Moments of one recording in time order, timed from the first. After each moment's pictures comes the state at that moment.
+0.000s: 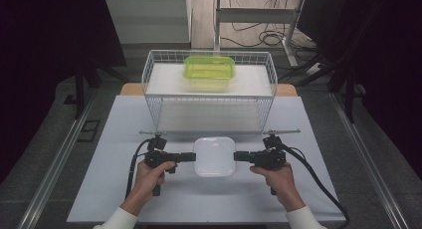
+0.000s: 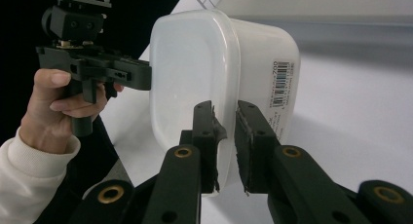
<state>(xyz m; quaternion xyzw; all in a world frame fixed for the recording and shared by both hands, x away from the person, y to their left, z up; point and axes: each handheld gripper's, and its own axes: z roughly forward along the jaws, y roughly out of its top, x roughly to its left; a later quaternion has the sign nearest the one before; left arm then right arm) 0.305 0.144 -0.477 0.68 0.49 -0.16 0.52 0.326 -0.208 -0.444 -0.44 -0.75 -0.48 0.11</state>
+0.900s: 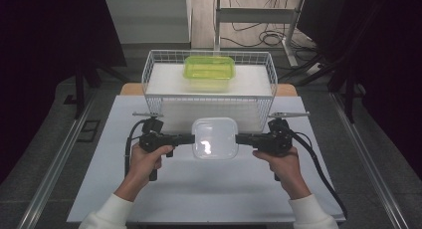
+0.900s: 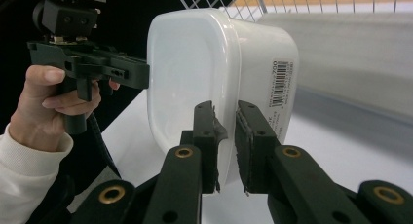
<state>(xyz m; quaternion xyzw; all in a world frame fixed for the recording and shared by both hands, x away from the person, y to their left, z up) 0.312 0.146 -0.405 0.70 0.46 -0.09 0.54 0.331 -0.203 -0.380 -0.40 -0.76 -0.51 0.05</state>
